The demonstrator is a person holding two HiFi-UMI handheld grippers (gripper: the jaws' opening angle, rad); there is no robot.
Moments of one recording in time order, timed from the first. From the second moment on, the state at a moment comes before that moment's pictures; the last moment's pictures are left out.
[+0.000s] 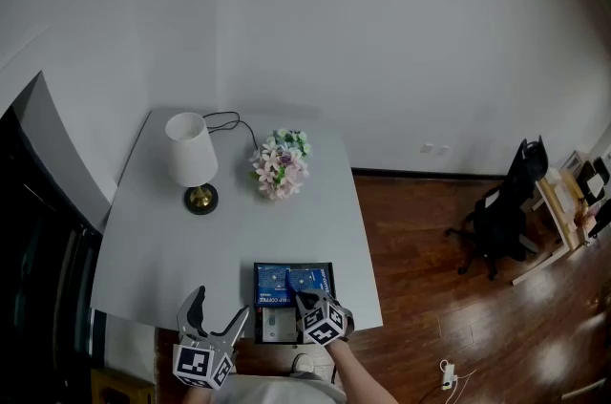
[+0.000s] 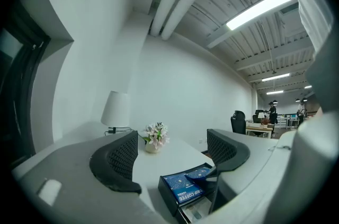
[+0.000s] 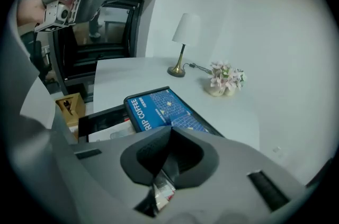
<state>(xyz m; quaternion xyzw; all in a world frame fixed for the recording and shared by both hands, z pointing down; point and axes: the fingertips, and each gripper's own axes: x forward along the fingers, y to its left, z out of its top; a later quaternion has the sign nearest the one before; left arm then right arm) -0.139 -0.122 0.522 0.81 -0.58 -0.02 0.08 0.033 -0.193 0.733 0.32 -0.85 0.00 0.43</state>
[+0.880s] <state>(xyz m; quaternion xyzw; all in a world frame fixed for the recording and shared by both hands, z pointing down) -0.119 -0.134 0.527 0.83 -0.56 -0.02 0.08 0.069 -0.204 0.577 0.44 -0.89 0.11 0.07</state>
